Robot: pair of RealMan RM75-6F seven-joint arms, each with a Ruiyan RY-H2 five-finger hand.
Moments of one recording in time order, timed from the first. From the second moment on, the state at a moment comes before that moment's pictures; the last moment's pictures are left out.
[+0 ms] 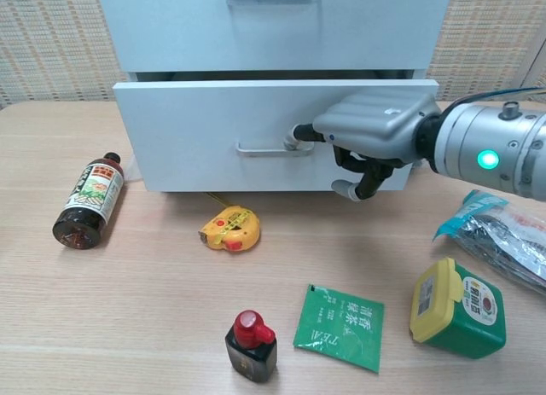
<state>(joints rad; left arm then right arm) -0.07 -1.21 0.00 -1.54 1.54 1.50 0.05 0.91 -1.45 0.06 -1.79 -0.97 1.00 -0.86</state>
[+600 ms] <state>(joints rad) -0.06 -1.22 0.00 -1.53 1.54 1.50 0.04 0.87 -1.43 -0.01 -1.91 -1.07 1.08 -0.95</state>
